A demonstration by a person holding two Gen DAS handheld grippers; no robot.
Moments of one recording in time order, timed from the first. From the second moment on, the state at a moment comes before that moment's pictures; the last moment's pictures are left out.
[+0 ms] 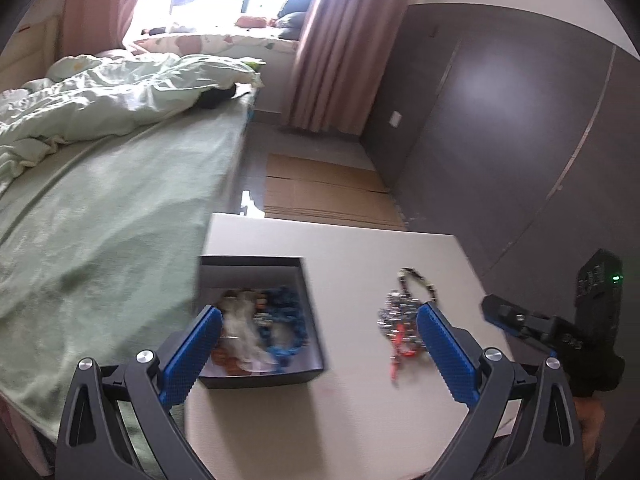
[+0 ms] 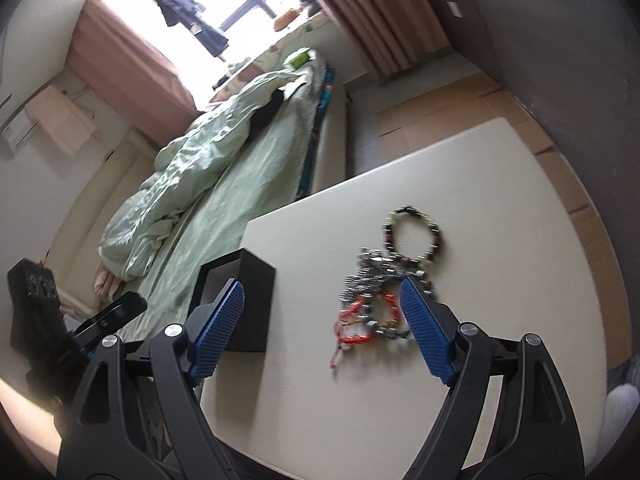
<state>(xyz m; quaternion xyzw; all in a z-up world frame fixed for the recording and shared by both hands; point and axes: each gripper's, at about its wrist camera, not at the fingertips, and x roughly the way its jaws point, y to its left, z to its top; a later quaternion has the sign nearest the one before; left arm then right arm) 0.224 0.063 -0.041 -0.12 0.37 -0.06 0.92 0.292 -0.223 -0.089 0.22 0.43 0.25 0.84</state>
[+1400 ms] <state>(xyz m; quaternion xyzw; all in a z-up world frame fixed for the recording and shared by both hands) 0.297 -0.046 -0.162 -0.14 0.52 -0.11 0.83 0.302 -0.266 -0.143 0.26 0.51 0.15 0.81</state>
